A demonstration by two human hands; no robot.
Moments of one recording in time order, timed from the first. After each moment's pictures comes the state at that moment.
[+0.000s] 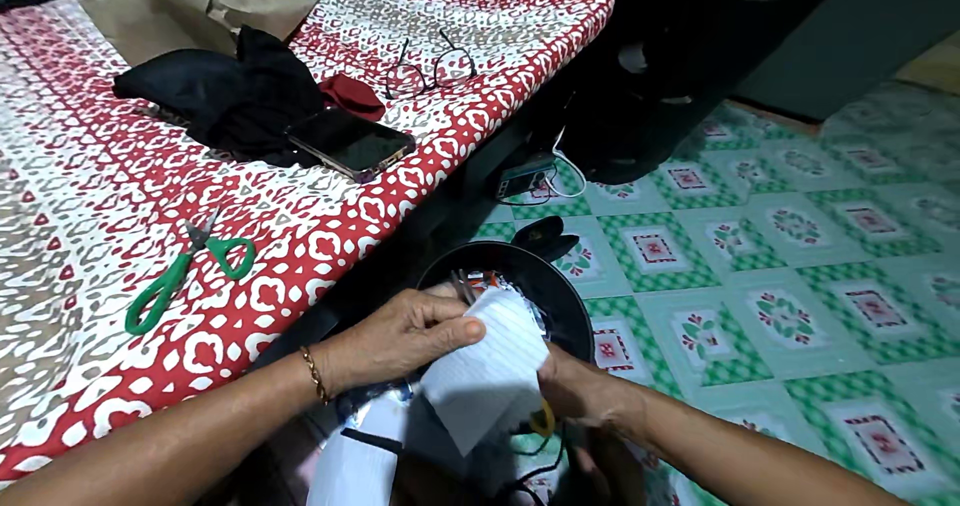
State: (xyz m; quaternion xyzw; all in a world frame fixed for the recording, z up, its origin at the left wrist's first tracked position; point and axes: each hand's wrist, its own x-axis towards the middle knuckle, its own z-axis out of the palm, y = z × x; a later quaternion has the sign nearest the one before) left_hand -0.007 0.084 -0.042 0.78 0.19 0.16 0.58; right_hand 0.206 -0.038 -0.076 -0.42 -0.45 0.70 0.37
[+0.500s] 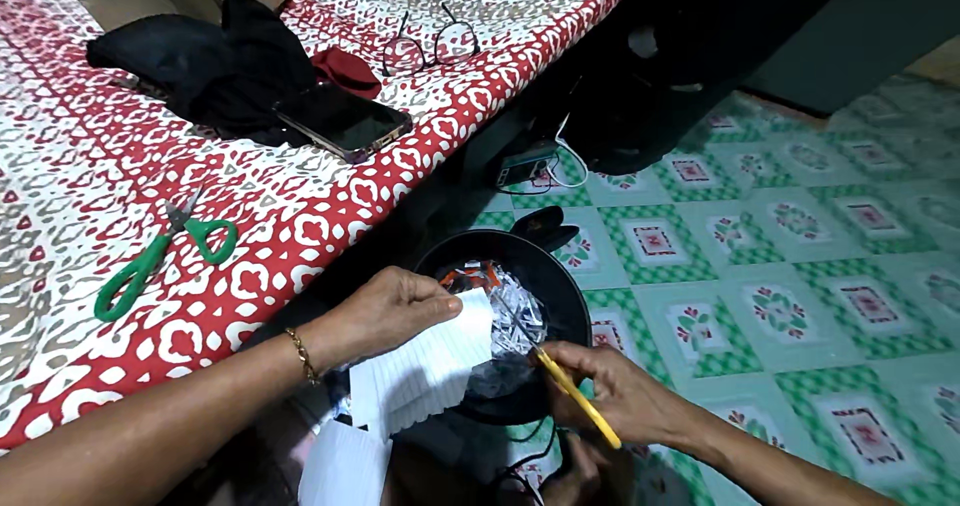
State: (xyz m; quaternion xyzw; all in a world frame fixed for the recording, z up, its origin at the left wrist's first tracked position) left_hand -0.003 0.089 -0.040 0.70 0.37 0.05 0.60; right_hand 0.251 -0.068 -0.094 -0.54 -0.63 0.46 0.31
